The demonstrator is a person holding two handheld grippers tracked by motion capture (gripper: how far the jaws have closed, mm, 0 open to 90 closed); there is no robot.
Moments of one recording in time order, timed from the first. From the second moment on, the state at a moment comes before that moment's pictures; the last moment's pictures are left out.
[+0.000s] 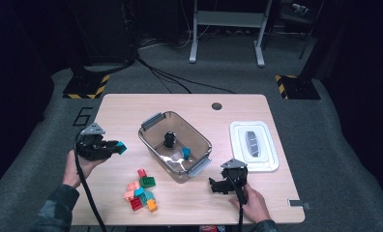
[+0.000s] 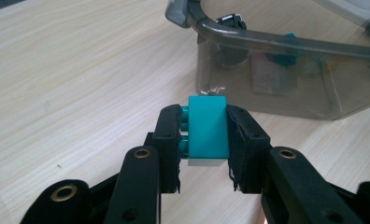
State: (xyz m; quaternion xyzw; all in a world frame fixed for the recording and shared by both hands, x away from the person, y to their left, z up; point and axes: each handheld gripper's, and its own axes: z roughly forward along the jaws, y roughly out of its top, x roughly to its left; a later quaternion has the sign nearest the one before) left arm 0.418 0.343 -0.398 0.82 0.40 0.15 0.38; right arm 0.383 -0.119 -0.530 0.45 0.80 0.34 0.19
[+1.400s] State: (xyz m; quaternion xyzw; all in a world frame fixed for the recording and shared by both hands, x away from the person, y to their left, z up) left arm 0.458 0.283 -0.333 0.84 0.35 0.17 0.38; right arm 0.381 -0.117 -0.530 0.47 0.79 0.34 0.19
